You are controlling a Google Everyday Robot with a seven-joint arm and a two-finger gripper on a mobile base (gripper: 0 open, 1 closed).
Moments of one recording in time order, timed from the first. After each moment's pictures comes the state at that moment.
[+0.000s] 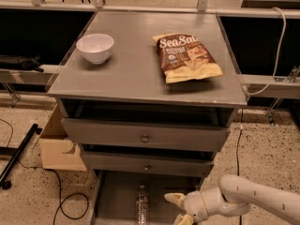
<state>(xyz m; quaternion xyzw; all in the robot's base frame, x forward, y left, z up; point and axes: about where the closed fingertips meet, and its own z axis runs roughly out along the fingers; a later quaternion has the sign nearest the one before) 0.353 -0.058 0.429 -0.45 0.69 0.52 0.23</state>
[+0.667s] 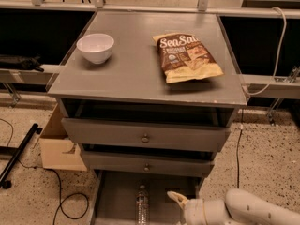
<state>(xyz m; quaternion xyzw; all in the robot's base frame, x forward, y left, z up) 0.349 -0.060 0.437 -0.49 0.69 0.41 0.33</state>
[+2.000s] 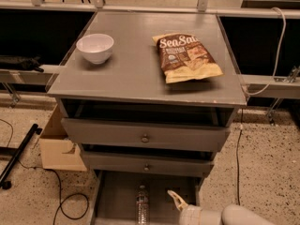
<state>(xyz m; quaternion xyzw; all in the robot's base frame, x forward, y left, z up) 0.351 -0.049 0.436 -0.52 0.70 0.29 0.41</state>
